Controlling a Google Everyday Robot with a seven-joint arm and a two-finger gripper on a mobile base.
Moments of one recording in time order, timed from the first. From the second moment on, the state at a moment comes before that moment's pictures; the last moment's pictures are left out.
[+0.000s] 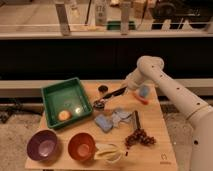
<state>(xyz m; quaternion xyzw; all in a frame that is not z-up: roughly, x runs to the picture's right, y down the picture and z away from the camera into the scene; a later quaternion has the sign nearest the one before) 0.128 0.011 0.856 -0.22 -0.24 -0.12 0.94</state>
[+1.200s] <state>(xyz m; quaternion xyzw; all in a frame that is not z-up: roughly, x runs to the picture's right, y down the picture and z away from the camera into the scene) 0.166 0.054 0.918 -0.29 -0.23 -0.02 0.93</state>
